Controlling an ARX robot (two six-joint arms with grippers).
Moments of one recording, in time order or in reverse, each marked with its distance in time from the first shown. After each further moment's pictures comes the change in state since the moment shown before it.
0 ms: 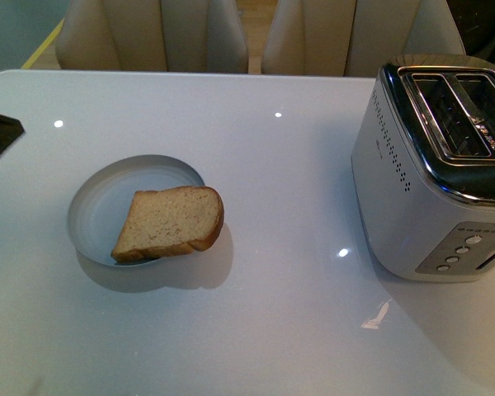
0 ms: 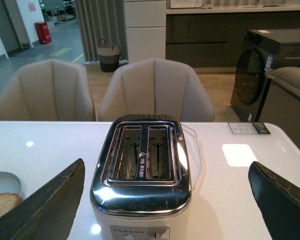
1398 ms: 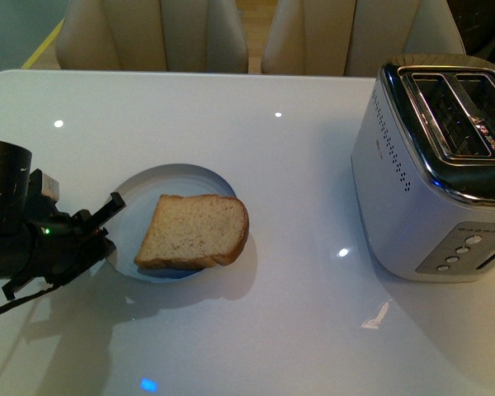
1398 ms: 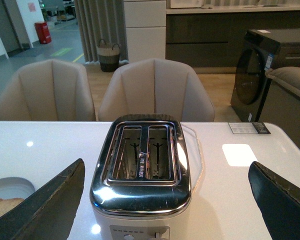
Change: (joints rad) left arm -0.075 0.643 0.388 -0.096 0.020 -0.311; right arm 0.000 0.000 0.000 0.000 0.000 0.000
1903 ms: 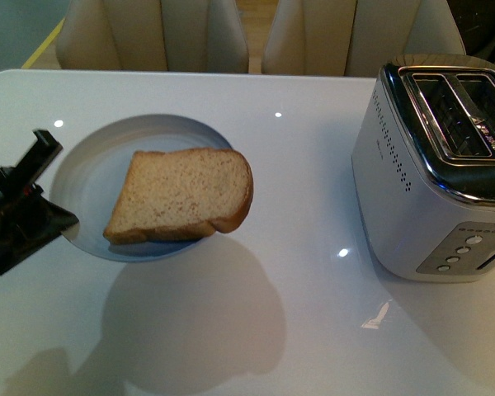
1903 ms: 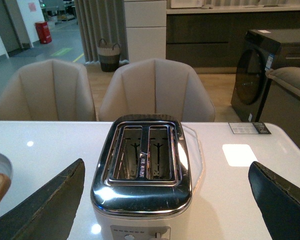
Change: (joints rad) left arm -0.002 -0.534 -0.255 -0.166 0.045 -0.148; right arm 0.000 0.000 0.000 0.000 0.000 0.000
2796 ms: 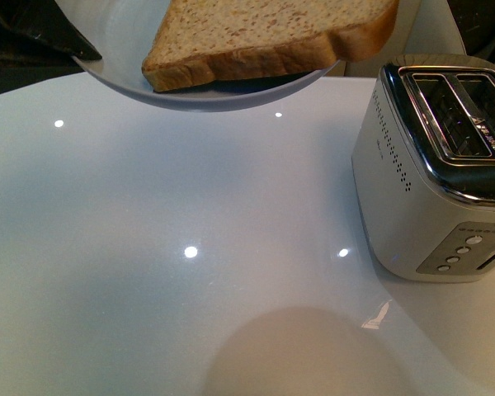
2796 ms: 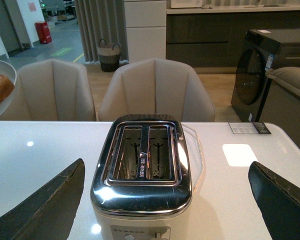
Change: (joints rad) left arm -0.289 -0.461 0.269 -0.562 -0.159 -0.159; right arm 0.000 0.000 0.000 0.000 0.000 0.000
